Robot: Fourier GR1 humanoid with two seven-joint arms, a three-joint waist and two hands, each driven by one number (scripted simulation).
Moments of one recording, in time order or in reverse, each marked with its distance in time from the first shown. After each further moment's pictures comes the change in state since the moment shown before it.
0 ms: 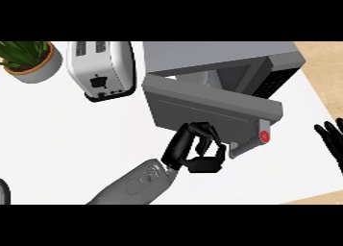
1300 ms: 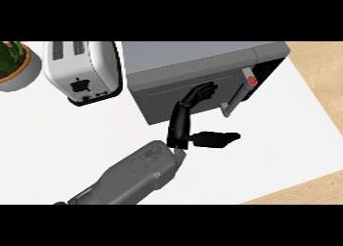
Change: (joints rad) left arm -0.149 -0.006 0.031 0.017 0.362 0.293 -0.058; right arm -0.248 -0.237 -0.209 -0.062 0.147 -0.097 0.048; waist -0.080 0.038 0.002
